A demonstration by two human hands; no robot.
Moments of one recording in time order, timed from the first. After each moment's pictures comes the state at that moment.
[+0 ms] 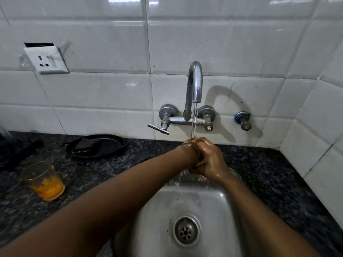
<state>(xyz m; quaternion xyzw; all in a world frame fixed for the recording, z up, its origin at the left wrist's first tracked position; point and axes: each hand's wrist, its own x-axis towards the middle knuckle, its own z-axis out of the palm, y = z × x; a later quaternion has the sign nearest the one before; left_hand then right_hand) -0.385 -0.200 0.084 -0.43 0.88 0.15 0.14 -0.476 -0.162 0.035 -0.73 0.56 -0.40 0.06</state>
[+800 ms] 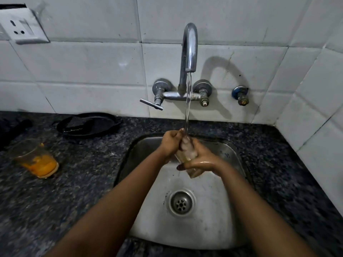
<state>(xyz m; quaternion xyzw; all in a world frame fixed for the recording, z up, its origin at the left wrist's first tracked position) -0.355 -0.204 -0.001 -0.45 0.59 0.57 -0.34 -0.467 -0.137 0.007 -0.55 0.68 -0.25 0.41</state>
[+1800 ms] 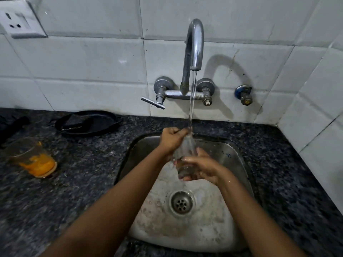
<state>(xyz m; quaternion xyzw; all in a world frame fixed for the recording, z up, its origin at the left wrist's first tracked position) -0.360 -0.222 -0.010 -0.49 0.54 0.55 -0.39 -0.449 -0.127 0.005 -0.38 0.62 -0.35 0.59</state>
